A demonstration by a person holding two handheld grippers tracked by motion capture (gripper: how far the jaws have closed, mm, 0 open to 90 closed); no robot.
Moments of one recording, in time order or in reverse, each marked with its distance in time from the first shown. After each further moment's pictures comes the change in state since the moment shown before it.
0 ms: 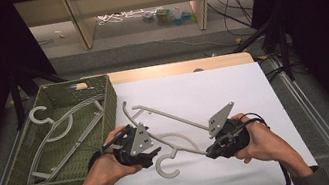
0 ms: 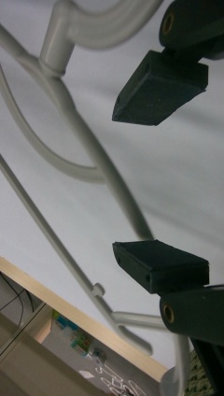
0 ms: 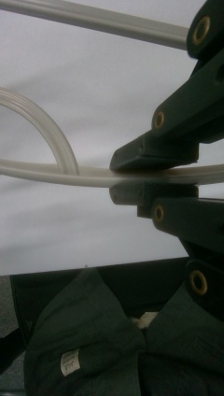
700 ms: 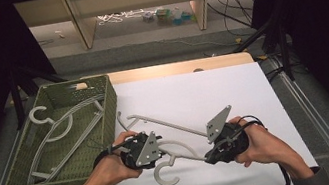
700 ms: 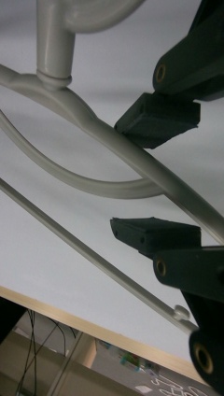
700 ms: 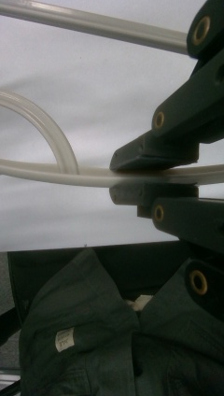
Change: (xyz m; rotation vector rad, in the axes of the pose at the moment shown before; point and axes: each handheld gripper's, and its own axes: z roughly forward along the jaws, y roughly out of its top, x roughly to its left) left arm -0.013 0.000 0.011 -0.053 -0.147 0.207; right arm 0.009 0.004 0.002 0.010 0.055 -0.037
